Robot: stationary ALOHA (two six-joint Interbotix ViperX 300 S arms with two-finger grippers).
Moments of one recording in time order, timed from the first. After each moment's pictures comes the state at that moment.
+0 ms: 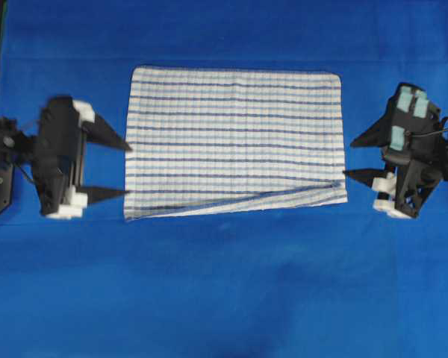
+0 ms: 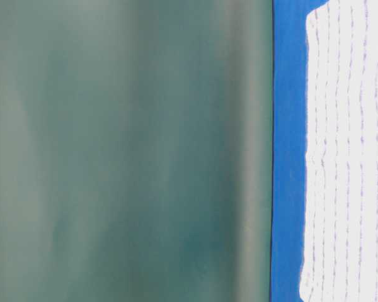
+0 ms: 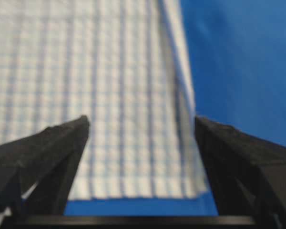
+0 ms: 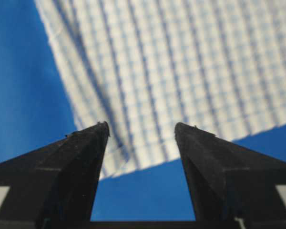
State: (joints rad) left arm 0.00 -0.60 1.10 -0.02 -0.02 0.02; right arm 0.15 -0.53 0.95 -0.63 0.50 0.89
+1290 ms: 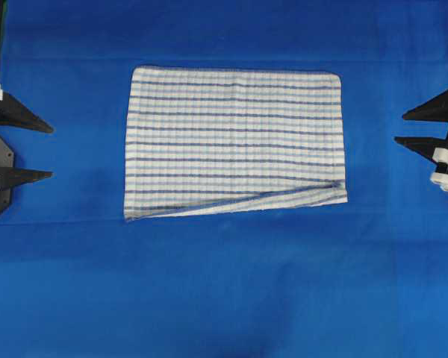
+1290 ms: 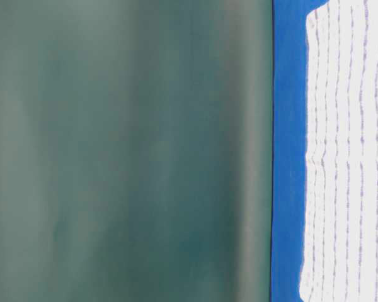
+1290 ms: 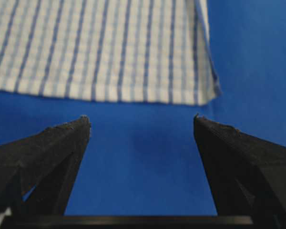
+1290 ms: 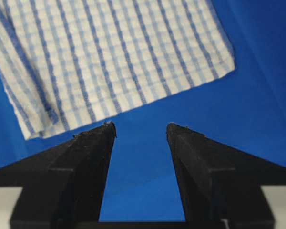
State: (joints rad) left arm 0.06 -1.22 1.23 -0.02 0.50 0.02; right arm 0.14 -0.89 1.14 -0.68 0.66 0.90
